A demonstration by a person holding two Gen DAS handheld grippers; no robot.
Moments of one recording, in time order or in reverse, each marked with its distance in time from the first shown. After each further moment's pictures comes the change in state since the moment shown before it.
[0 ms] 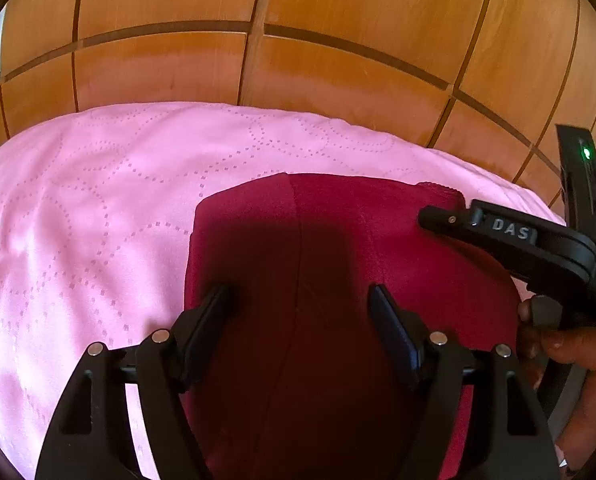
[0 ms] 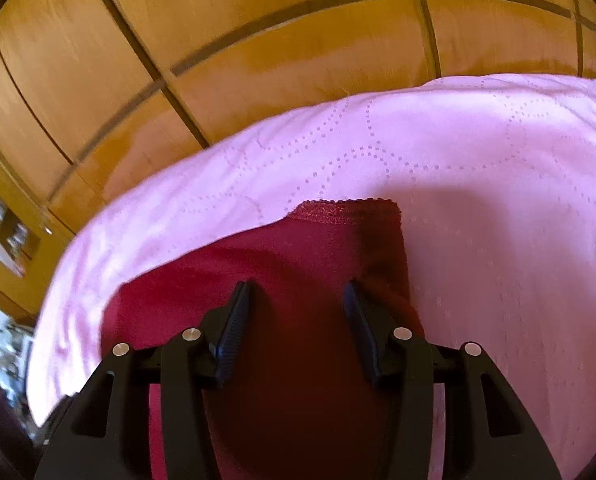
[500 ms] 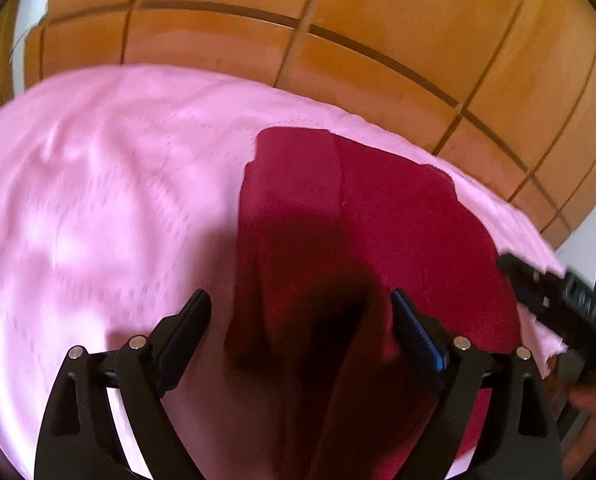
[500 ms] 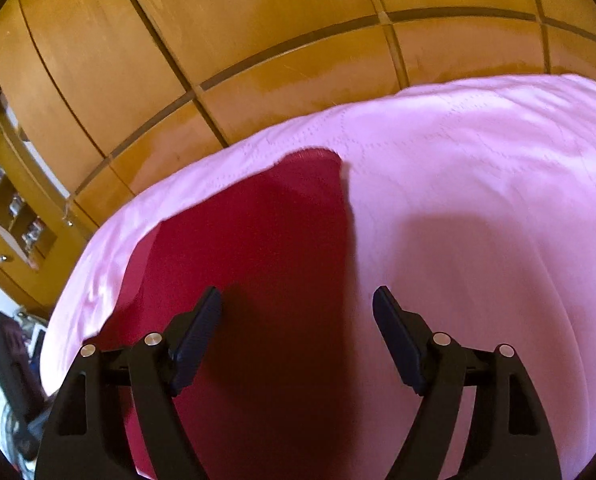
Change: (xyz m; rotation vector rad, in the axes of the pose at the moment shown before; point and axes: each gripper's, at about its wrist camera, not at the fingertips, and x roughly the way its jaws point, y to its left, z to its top) left arm -0.053 0.031 -0.050 -0.184 0.008 -0.027; right arm -0.097 -0.024 -0.065 -0.028 -0.038 0.030
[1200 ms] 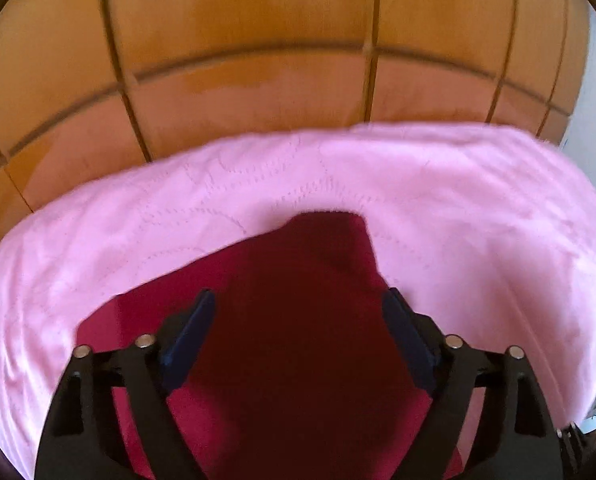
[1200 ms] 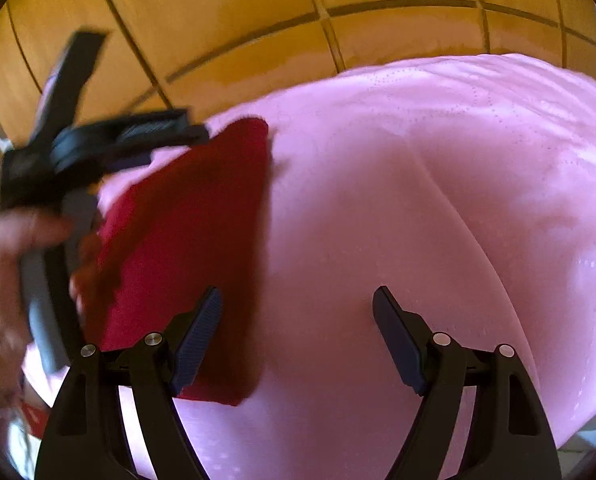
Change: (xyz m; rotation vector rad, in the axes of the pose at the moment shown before) left arm 0.111 -0.182 0.087 0.472 0.136 0.109; right arm -0.043 -0.033 -0.052 0.013 0.017 -0.146
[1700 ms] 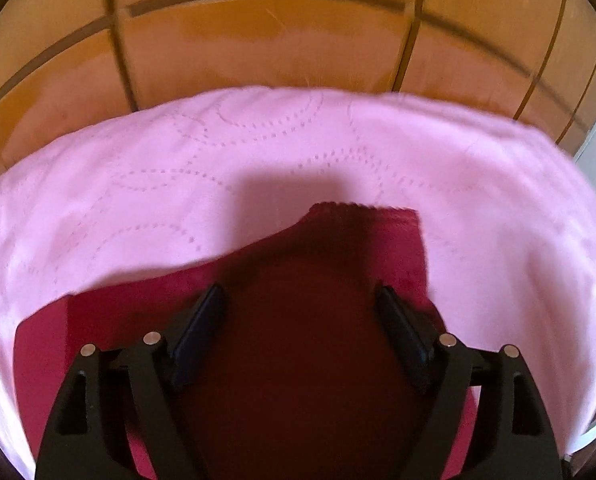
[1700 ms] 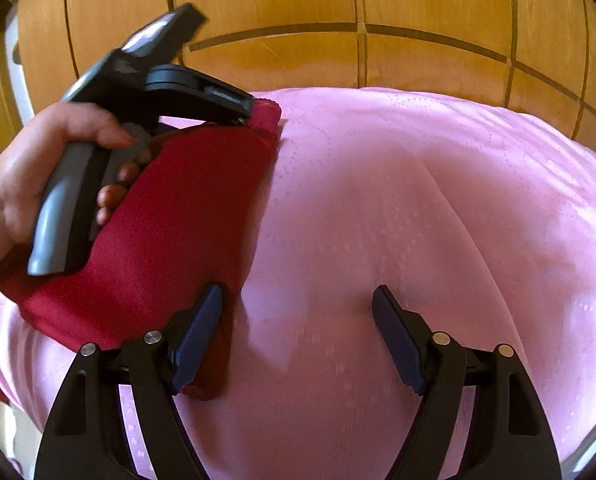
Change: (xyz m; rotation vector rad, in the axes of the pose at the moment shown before) left arm 0.039 0.030 -0.002 -0.127 0.058 -0.075; right arm 0.018 0.008 -0.020 -0.219 -0.078 -0.082
